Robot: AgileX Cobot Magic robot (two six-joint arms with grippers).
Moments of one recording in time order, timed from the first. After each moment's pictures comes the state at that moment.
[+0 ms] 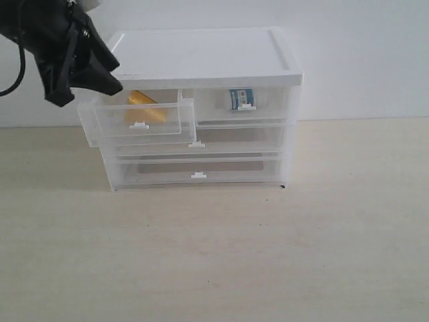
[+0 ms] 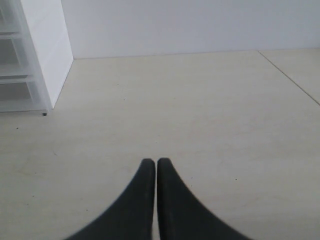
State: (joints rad) left arm -0.23 1.67 -1.57 -0.45 1.01 1.41; right arm -0.07 0.01 0.00 0.01 0.33 0.00
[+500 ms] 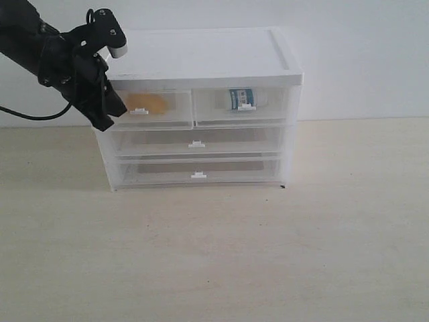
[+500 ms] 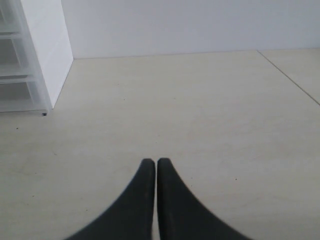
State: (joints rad) left arm -0.23 1.87 -1.57 -0.33 0.73 1.09; right arm -0.07 0.01 0.00 0.01 0.33 0.00
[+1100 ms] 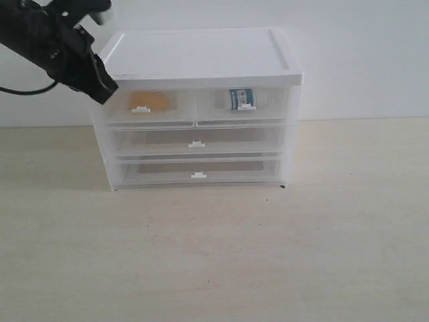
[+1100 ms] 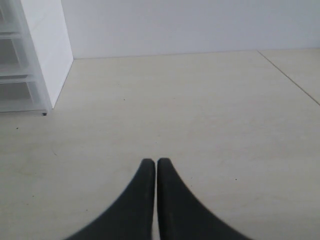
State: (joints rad) left arm -0.23 1.77 -1.56 -0.29 0.77 0.83; right arm -0.07 0.01 0.00 0.01 0.33 0.00
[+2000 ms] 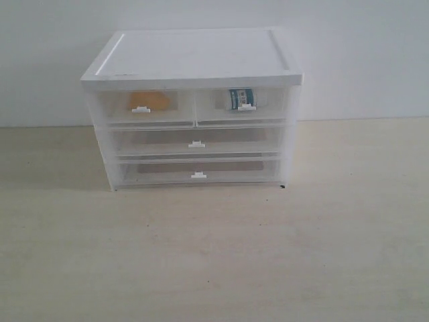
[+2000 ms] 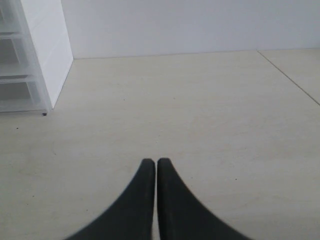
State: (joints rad) left arm -0.23 1.08 -1.03 0.13 0.71 -0.02; right arm -0.07 0.01 0.00 0.01 0.33 0.00
